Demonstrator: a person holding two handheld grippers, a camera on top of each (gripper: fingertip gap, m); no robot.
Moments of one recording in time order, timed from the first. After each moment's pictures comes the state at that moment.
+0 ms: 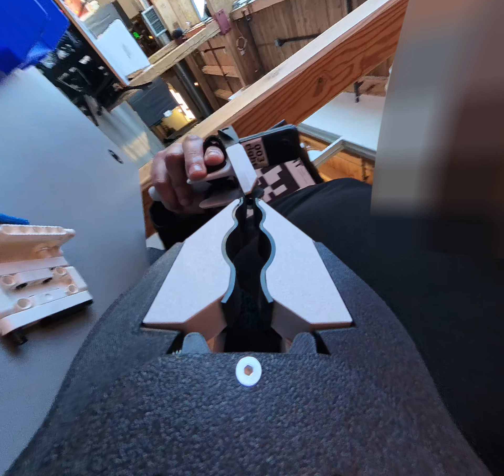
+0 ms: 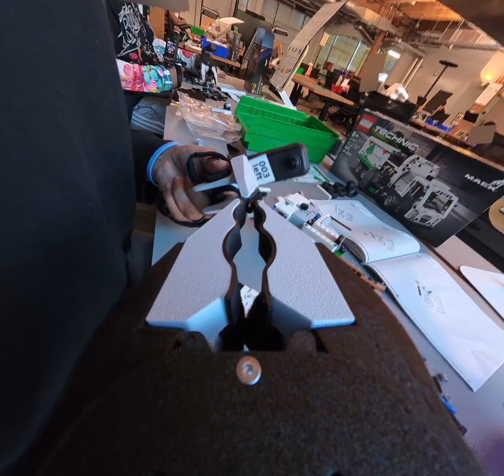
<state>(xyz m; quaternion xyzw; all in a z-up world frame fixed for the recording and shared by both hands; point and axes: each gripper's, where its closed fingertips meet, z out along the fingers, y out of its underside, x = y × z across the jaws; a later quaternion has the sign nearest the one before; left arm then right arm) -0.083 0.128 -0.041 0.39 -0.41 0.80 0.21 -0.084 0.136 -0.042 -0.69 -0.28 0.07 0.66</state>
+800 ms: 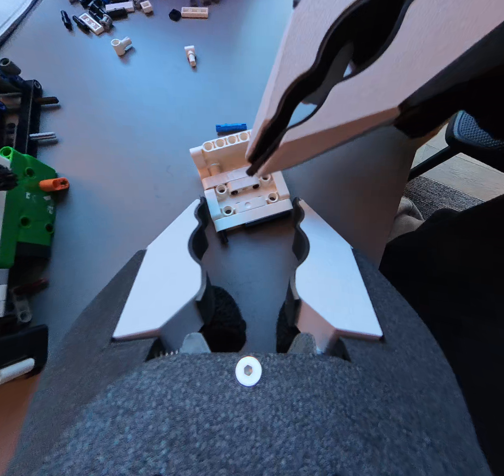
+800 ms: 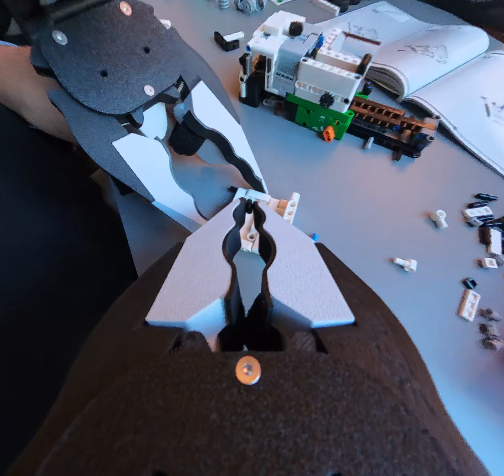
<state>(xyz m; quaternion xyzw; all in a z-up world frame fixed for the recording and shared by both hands) -0.049 0.139 -0.194 0.53 -0.75 0.33 -0.23 -0.048 0.142 -0.152 -0.87 -0.14 0.06 0.47</state>
